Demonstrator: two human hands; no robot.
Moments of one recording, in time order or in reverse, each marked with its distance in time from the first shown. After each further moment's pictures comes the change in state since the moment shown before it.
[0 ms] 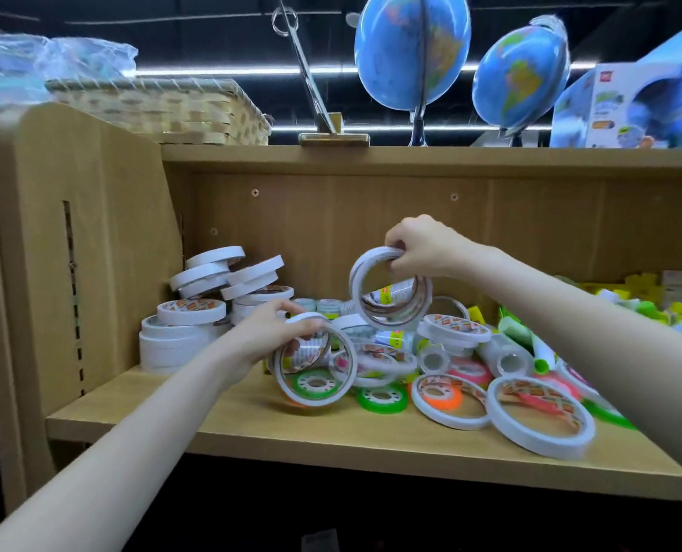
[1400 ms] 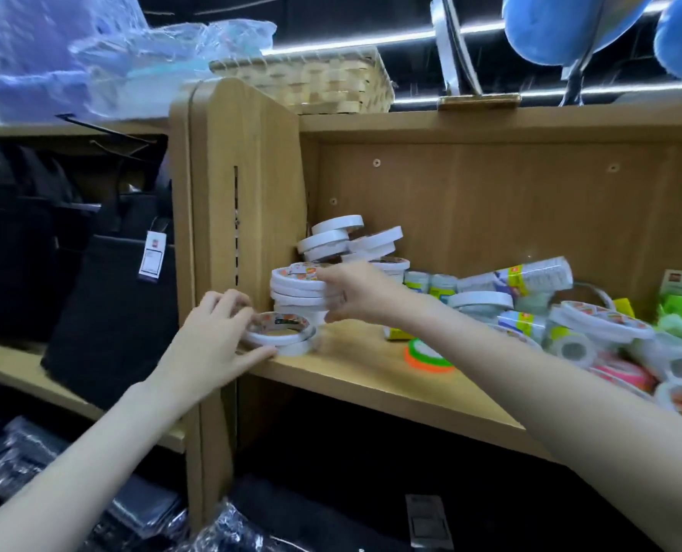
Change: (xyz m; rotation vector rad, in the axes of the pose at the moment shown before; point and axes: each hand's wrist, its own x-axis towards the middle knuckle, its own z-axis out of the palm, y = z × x) left_hand -0.101 -0.110 -0.145 1.139 0.485 0.422; right_hand 0.022 -0.190 0.103 0.327 -0.143 -0.515
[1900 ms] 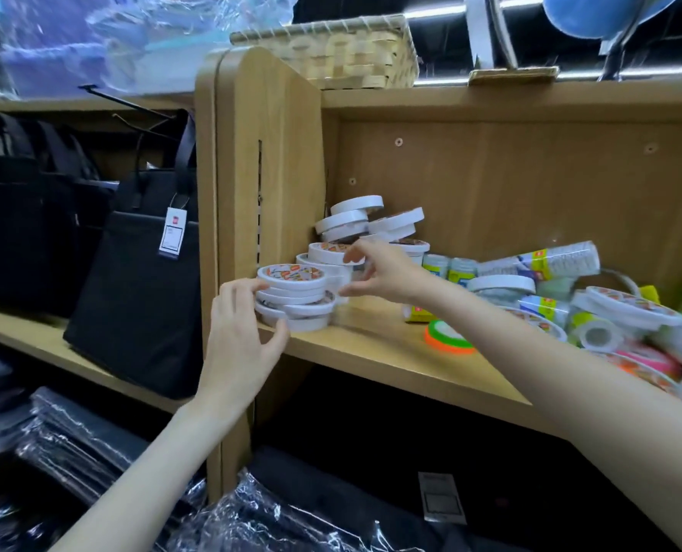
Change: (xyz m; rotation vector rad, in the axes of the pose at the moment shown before) left_hand -0.025 0.037 0.013 -0.374 0.336 -0.300; right_hand 0.003 0.014 0.014 0.210 0.096 0.151
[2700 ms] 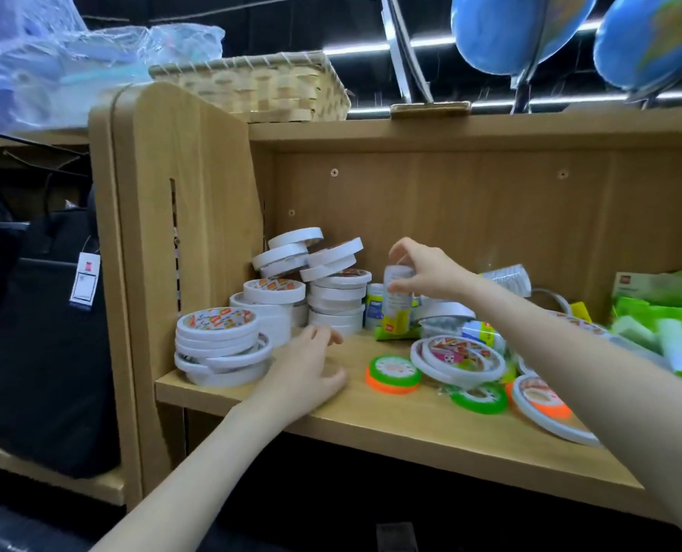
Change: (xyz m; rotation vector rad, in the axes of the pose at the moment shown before) left_hand 0.040 0.070 0.097 -0.019 -0.688 0.103; right_hand -0.018 0.105 -0.088 -0.106 0.097 0.257
